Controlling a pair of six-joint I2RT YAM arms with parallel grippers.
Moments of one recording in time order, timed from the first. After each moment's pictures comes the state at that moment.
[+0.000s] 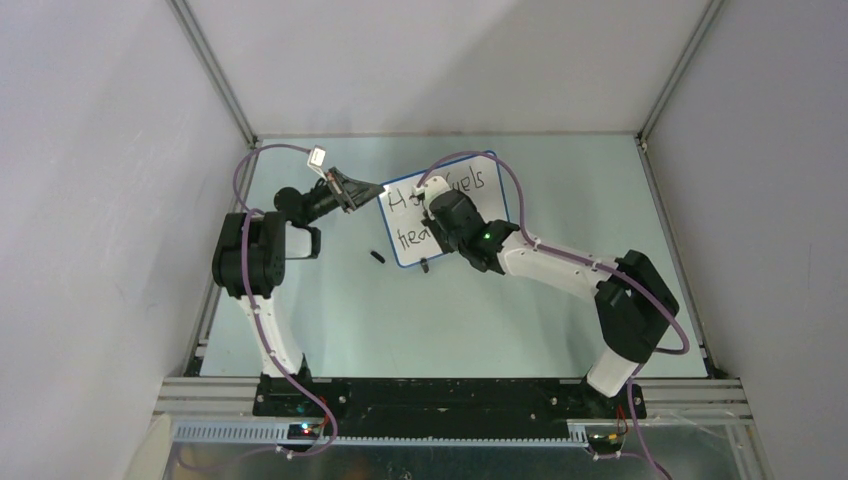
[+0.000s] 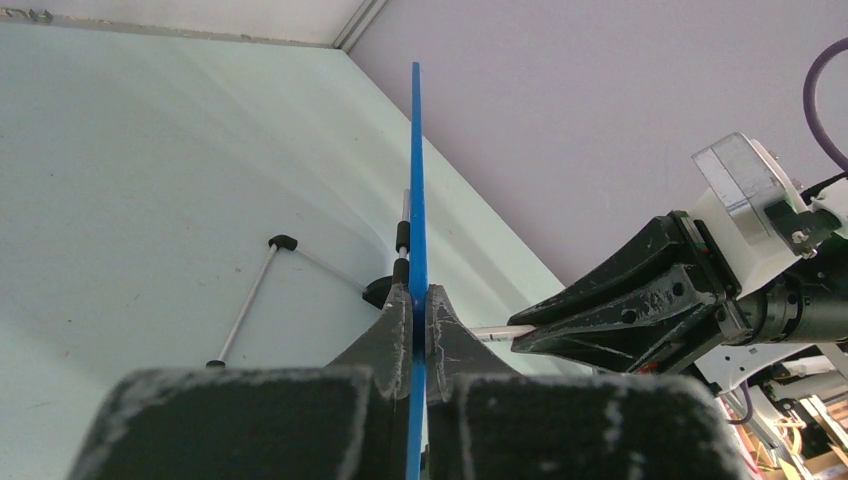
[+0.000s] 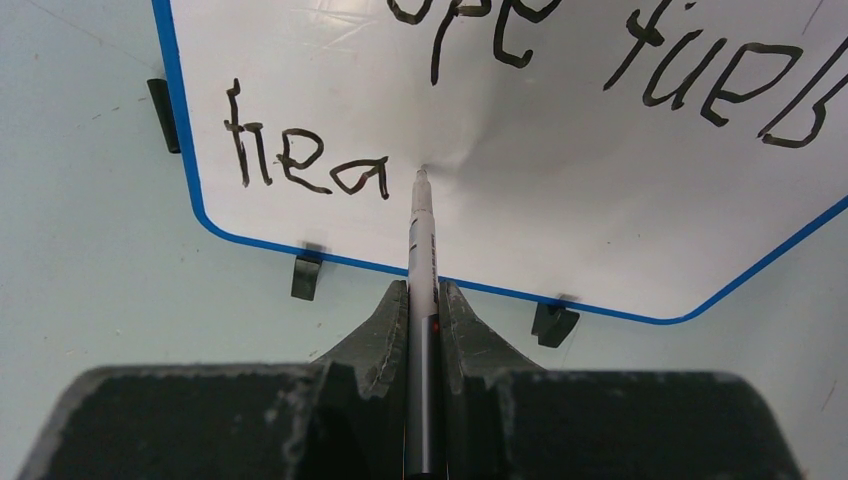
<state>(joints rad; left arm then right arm) 0.01 2.01 0.88 1.48 1.05 -1.05 0.86 1.68 1.24 -0.21 0.31 0.03</state>
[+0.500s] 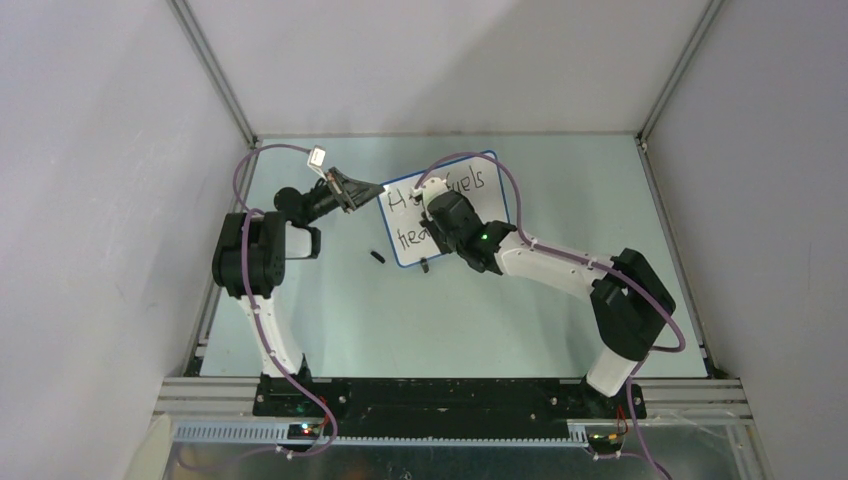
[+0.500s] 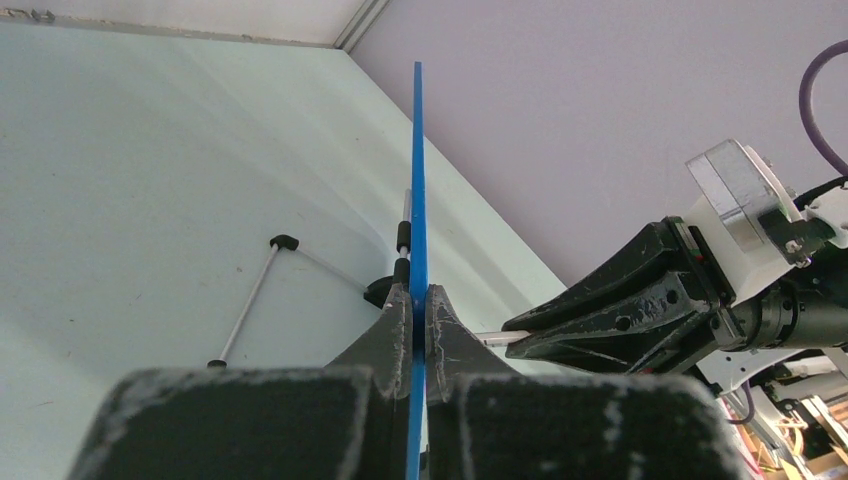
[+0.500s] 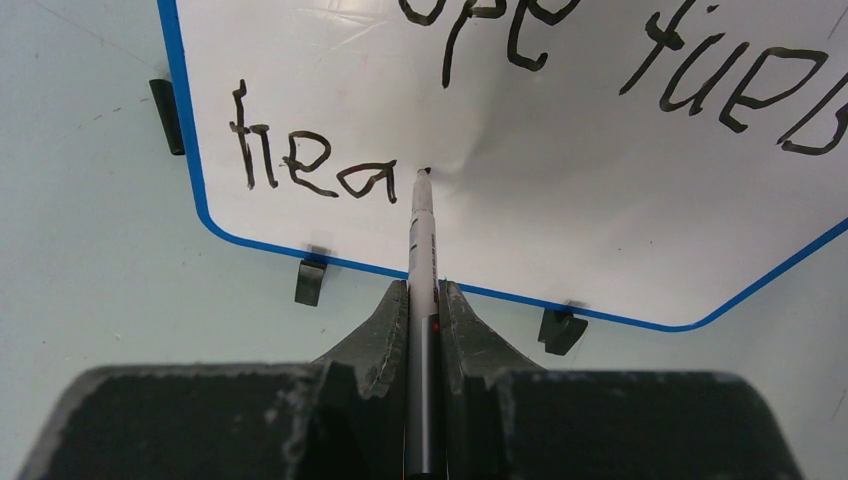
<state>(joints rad) 0.01 2.01 0.88 1.48 1.05 -1.05 0.85 1.71 1.24 -0.19 0.31 0.03</state>
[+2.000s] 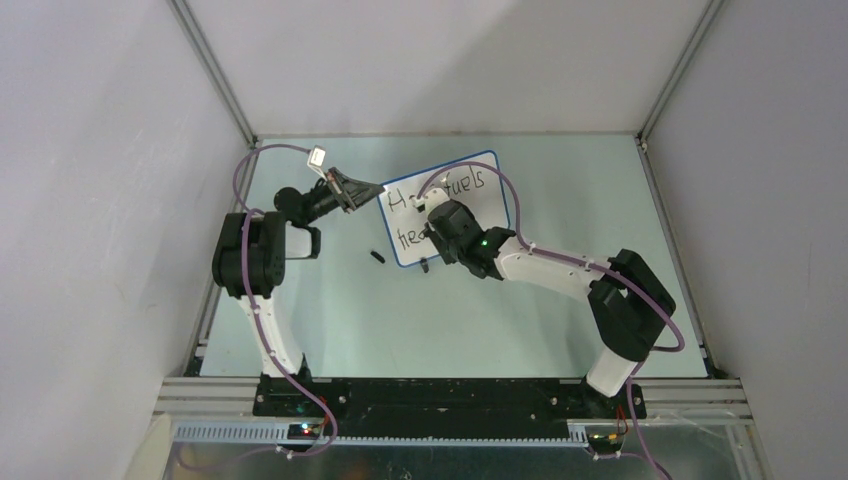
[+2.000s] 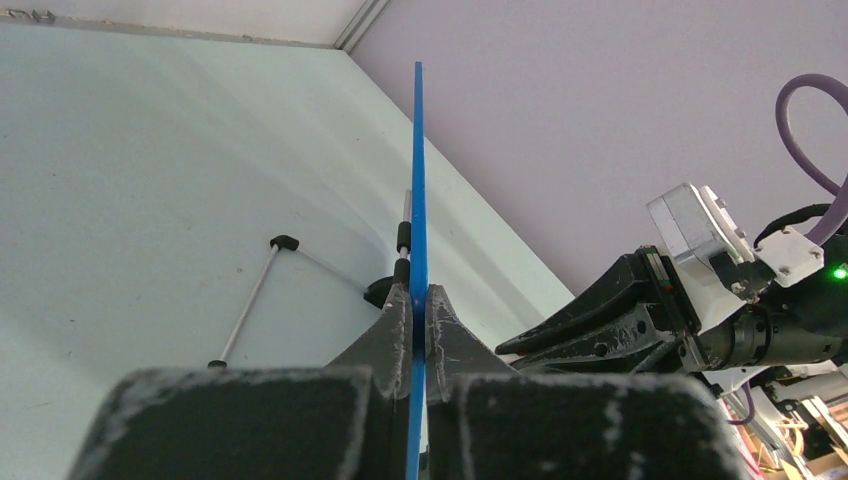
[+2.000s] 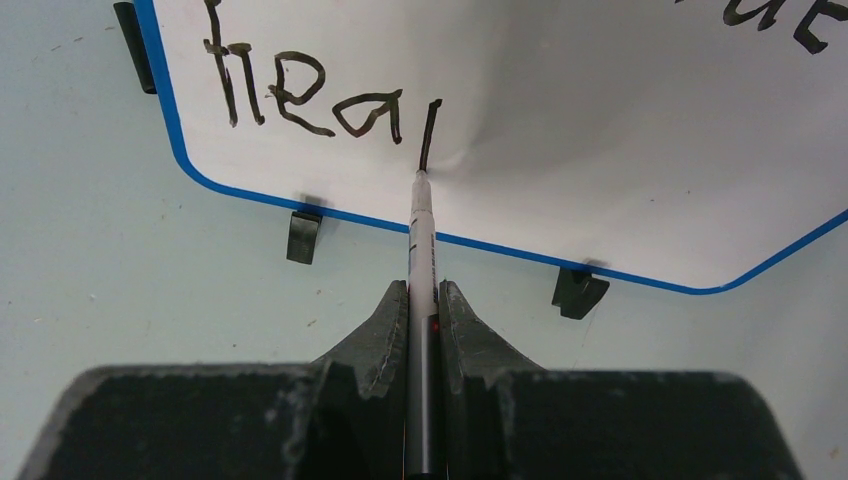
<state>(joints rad) 0.01 2.01 0.88 1.48 1.05 -1.05 0.86 1.70 1.19 -0.22 0.31 0.05</state>
